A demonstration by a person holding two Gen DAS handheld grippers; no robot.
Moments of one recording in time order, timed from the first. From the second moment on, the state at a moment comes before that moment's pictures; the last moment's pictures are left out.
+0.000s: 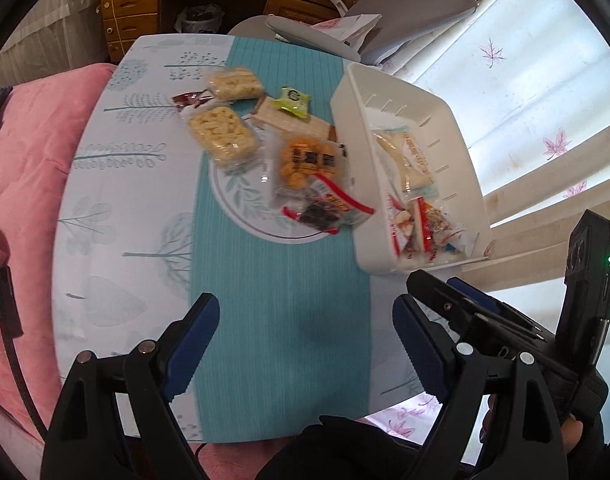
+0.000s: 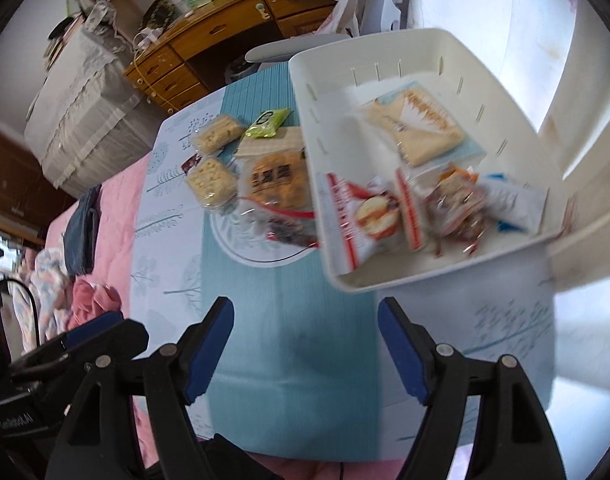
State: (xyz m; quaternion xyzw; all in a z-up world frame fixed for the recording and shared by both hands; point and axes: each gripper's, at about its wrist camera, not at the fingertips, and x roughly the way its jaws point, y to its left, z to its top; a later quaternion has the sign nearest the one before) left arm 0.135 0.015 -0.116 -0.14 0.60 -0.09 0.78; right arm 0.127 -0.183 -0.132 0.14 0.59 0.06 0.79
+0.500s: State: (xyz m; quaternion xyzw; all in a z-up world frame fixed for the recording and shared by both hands) left arm 0.155 0.105 -0.120 -0.05 0.60 -0.10 0.79; right arm 0.115 -0.107 -0.158 0.26 0.60 0.02 0.76
